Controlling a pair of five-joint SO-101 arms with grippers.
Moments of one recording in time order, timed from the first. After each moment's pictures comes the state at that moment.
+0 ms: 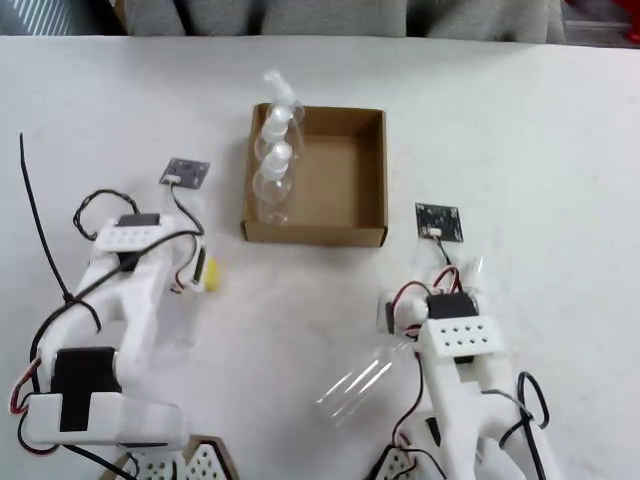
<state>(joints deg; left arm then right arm) -9.0 -1.3 41.8 52.1 -9.6 -10.4 -38.2 66.8 54.0 -9.7</state>
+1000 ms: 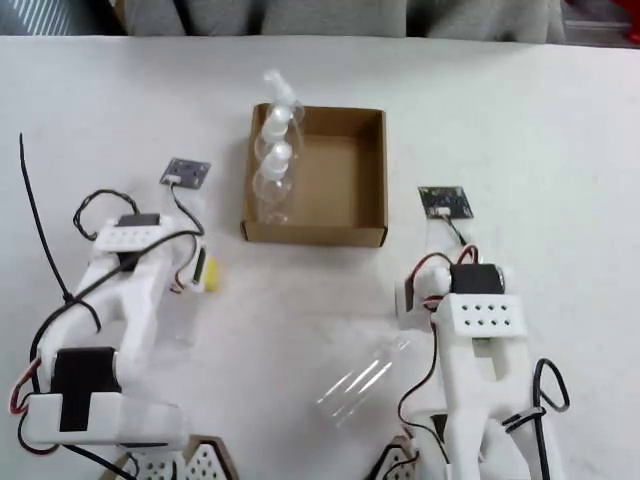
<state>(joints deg) -9.0 -1.3 41.8 52.1 -10.0 -4.8 -36.8 52.2 73.0 3.1</state>
